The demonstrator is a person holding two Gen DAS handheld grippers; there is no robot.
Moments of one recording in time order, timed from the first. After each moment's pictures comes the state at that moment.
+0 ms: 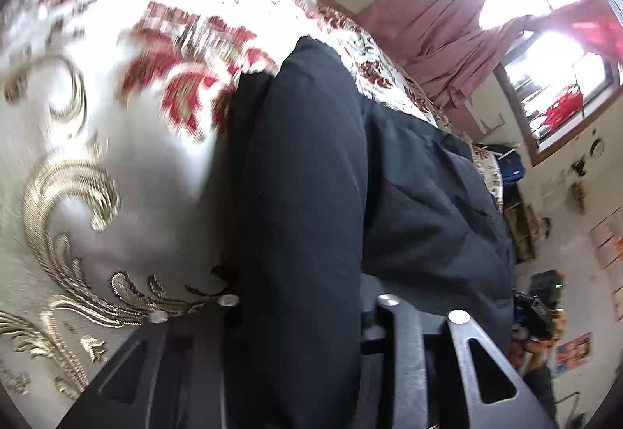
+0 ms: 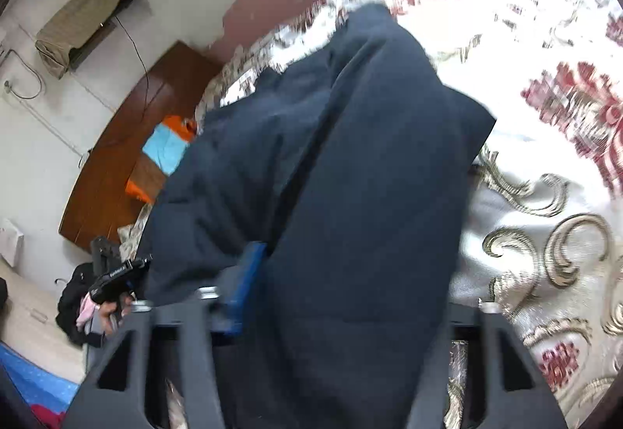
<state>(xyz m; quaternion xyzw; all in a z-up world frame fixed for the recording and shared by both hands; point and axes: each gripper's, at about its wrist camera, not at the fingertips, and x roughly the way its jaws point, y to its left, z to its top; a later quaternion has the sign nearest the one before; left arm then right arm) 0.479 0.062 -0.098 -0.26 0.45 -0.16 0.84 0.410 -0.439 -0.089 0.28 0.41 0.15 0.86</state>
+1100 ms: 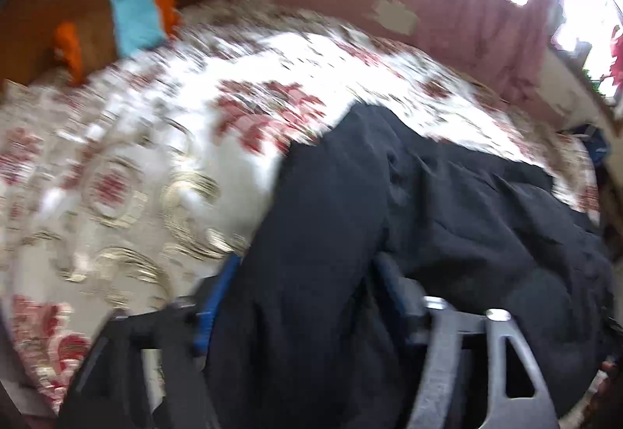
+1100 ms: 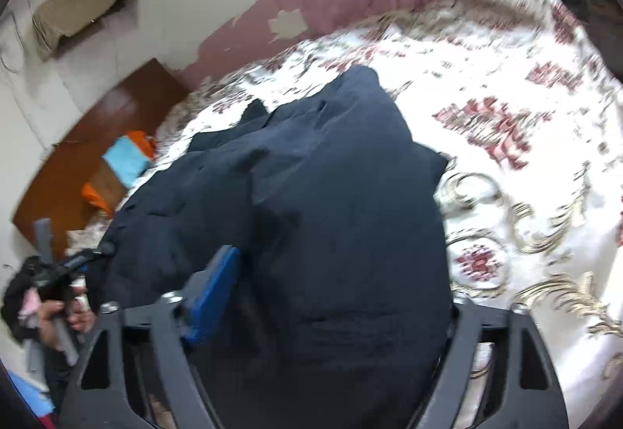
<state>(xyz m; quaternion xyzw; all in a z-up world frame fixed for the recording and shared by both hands) 0.410 0.029 -0.035 -0.10 0.40 0.05 0.91 0.332 -0.440 -0.045 0.18 0.36 0.02 0.92</state>
